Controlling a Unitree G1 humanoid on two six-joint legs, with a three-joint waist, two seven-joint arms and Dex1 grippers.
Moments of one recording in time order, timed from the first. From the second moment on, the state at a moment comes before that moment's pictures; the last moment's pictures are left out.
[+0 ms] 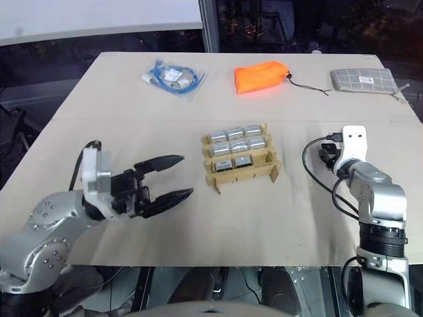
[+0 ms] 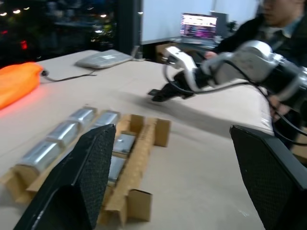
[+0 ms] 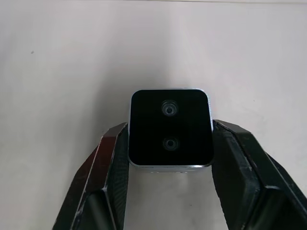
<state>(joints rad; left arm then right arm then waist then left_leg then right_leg) -0.05 0.66 0.21 -0.62 -0.84 0.49 -0.78 -0.35 -0.50 -0.22 -0.12 0.20 0.88 0.27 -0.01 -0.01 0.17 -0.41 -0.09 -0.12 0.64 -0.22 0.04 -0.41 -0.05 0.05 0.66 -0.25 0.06</state>
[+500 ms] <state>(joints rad) -0.63 0.59 0.03 -0.22 -1.66 1.07 -0.09 -0.31 -0.73 0.06 -0.71 0.21 0.48 0.66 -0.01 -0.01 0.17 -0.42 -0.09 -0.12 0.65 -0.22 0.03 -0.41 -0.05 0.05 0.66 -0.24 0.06</state>
